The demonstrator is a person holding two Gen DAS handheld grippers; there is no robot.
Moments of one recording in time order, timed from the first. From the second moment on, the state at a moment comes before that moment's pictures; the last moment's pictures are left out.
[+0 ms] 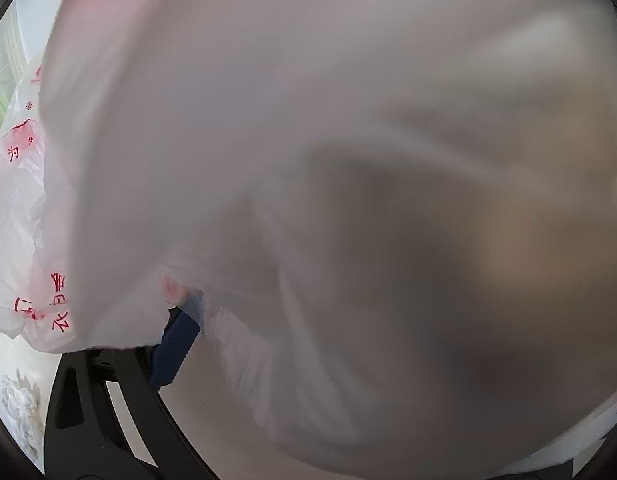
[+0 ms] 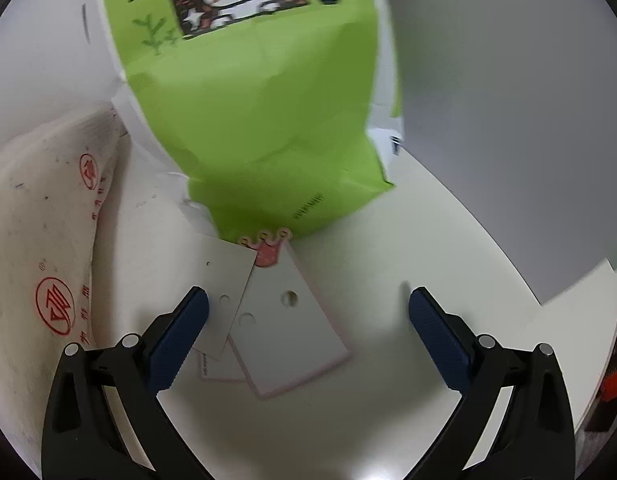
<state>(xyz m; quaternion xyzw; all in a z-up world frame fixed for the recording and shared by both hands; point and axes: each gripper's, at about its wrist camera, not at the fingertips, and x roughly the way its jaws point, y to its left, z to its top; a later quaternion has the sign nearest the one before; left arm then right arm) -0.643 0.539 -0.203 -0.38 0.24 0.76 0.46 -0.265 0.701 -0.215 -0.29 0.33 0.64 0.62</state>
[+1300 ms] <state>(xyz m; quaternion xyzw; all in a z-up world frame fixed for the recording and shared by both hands) -0.651 0.550 -0.201 -0.38 0.24 0.76 0.46 -0.283 0.723 -0.216 -0.31 0.32 0.67 0.60</state>
